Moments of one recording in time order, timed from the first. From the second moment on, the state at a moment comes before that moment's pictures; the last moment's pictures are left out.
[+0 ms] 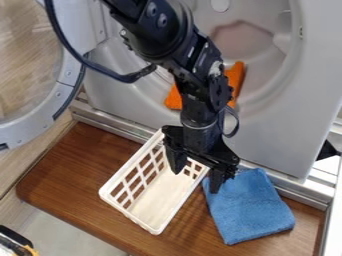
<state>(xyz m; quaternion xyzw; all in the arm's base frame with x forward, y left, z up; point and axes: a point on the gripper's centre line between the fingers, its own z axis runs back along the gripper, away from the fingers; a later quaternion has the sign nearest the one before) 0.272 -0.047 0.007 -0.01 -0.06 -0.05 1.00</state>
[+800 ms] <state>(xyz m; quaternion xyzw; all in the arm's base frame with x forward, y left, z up) 0.316 -0.108 0.008 -0.01 -0.08 -0.15 0.99</state>
